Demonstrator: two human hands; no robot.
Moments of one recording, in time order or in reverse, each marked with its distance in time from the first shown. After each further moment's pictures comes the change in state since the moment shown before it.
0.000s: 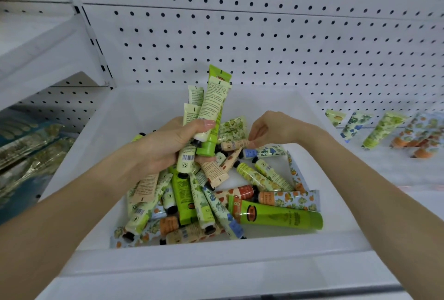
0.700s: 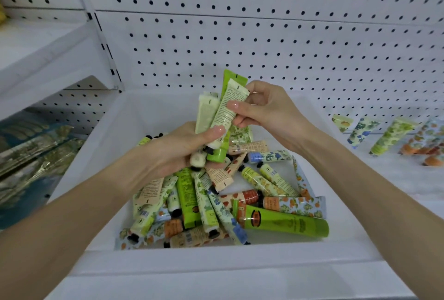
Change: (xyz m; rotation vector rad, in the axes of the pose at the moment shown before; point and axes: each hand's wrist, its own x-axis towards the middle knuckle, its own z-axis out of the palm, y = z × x) left_hand -0.003 0.003 0.002 0.002 -0.111 -0.039; right_hand -0.039 -0.073 -0.006 0.954 0.293 -0.283
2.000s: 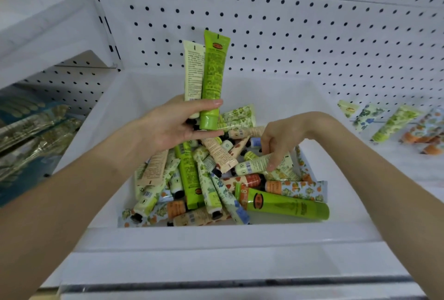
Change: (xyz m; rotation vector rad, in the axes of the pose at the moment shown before) left_hand 0.002 0.011 -0.007 -0.244 0.277 -0.058; right_hand 0.012 0.041 -0.033 -1.118 -0.767 0.619
